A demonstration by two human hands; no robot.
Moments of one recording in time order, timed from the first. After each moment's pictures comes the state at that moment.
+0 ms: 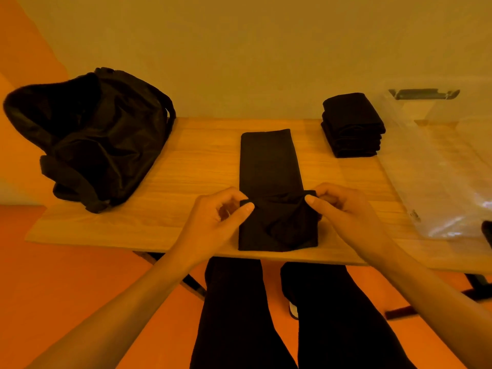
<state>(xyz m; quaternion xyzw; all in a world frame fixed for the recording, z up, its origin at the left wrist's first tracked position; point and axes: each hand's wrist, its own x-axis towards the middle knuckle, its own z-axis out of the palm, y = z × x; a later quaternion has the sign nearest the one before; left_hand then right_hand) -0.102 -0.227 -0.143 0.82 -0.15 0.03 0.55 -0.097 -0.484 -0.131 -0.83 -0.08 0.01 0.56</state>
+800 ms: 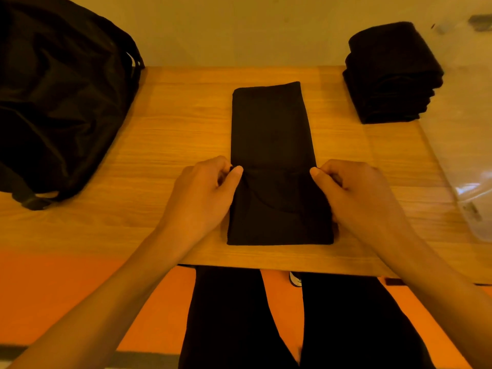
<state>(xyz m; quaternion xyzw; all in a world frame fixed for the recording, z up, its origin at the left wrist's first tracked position) -0.043 -0.242 -0.159 0.93 0.00 -0.03 0.35 -0.052 -0.469 -0.154 -0.93 0.01 0.04 0.36</state>
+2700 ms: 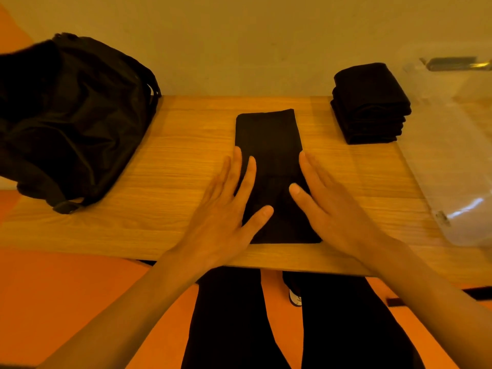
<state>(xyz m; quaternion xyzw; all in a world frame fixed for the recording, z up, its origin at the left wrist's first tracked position) -0.071 -0.248 -0.170 0.96 -0.18 -0.03 0.19 -0.061 -0.464 -0.151 -0.95 -0.09 0.10 0.28</state>
